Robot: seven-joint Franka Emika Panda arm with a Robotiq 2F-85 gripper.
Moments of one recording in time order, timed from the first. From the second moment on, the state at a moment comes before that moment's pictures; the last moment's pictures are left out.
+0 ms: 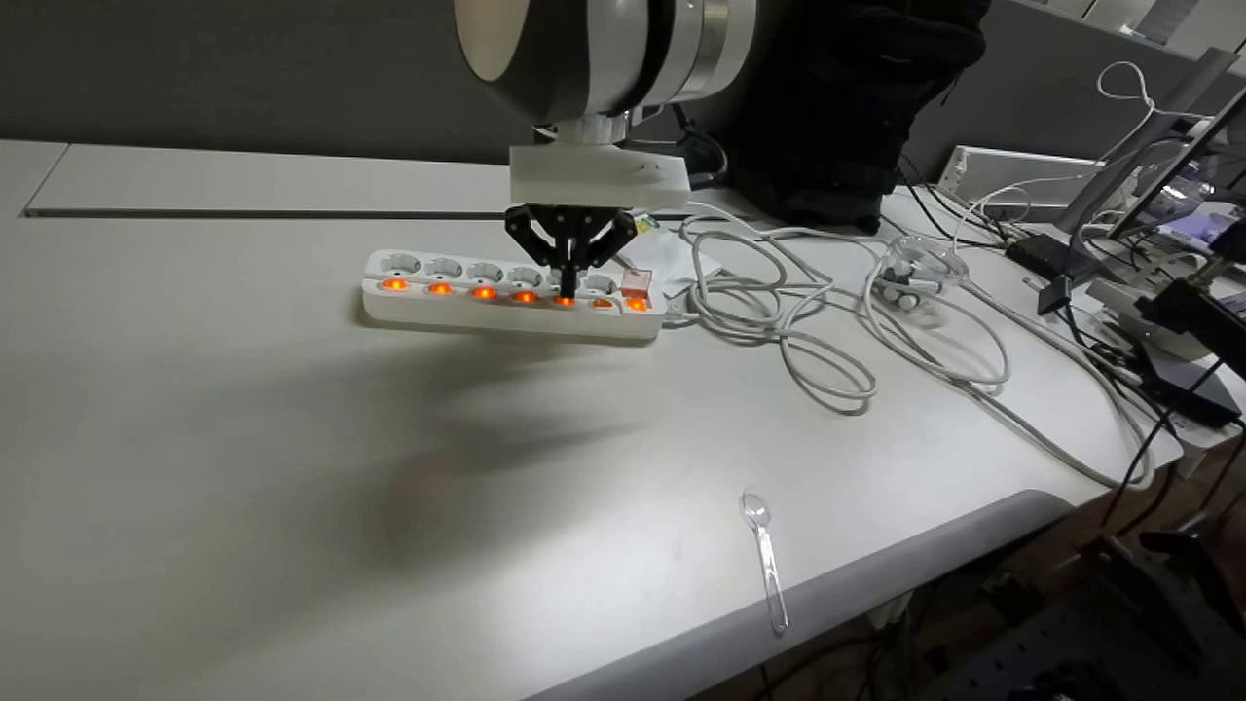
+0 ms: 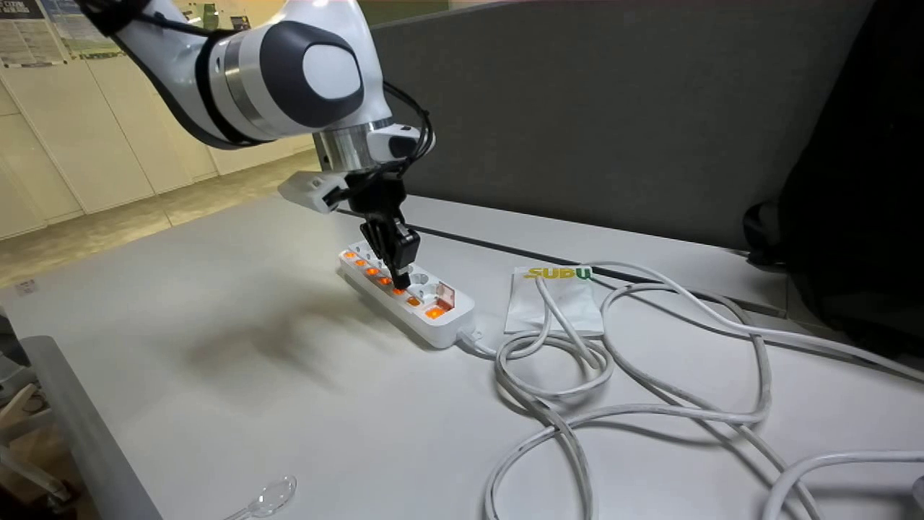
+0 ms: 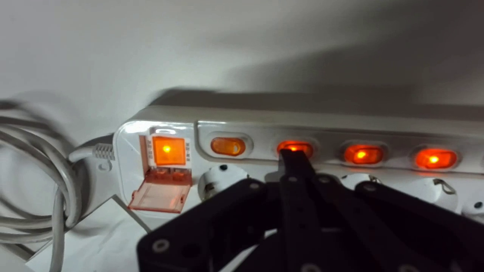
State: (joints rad) arm 0.25 0.61 -0.10 -1.99 -0.06 2.61 0.46
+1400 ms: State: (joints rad) arm 0.27 0.57 -0.13 -2.11 0.14 2.80 0.90
